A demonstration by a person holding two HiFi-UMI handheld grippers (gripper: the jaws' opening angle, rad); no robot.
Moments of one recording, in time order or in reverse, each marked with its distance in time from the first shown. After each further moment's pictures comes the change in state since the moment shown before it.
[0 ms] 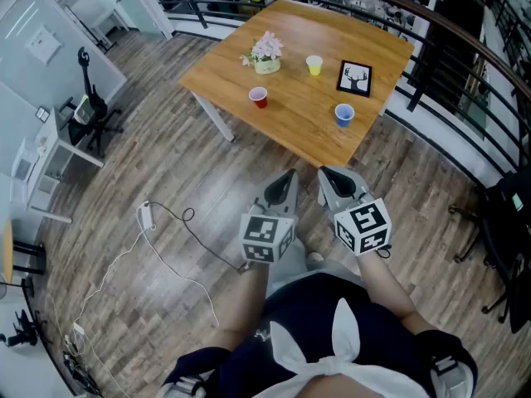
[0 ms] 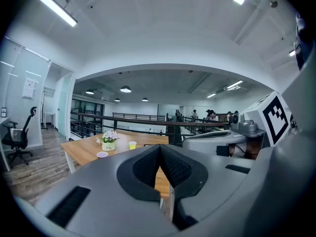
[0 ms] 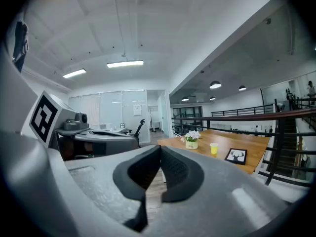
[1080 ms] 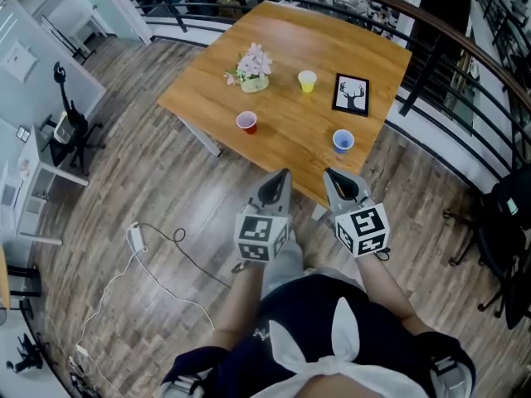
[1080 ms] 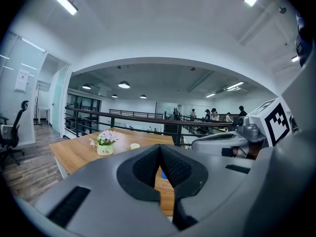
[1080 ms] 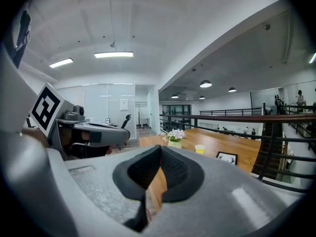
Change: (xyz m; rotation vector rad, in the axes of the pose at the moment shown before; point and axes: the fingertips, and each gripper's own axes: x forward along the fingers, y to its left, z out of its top) left arm 0.128 0.098 0.008 -0.024 0.035 -0.049; right arm 0.110 -0.107 -0.004 -0.015 0.051 -0.145
